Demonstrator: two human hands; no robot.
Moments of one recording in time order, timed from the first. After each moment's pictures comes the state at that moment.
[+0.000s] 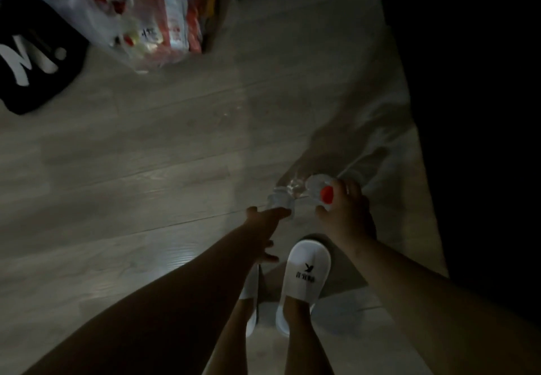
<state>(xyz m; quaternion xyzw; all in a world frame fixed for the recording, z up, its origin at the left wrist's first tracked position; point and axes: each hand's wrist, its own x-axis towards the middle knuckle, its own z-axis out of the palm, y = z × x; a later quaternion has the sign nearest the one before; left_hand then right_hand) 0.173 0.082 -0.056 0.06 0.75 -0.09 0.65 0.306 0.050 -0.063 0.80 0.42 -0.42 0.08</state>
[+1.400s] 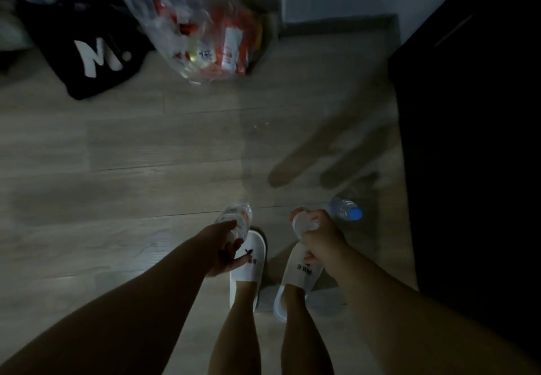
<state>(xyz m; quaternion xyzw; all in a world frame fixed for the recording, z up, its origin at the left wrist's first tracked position) 0.045 0.070 0.085 -0.13 0.74 0.06 0.65 0.215 0.047 0.055 0.78 0.14 -0.61 0.00</state>
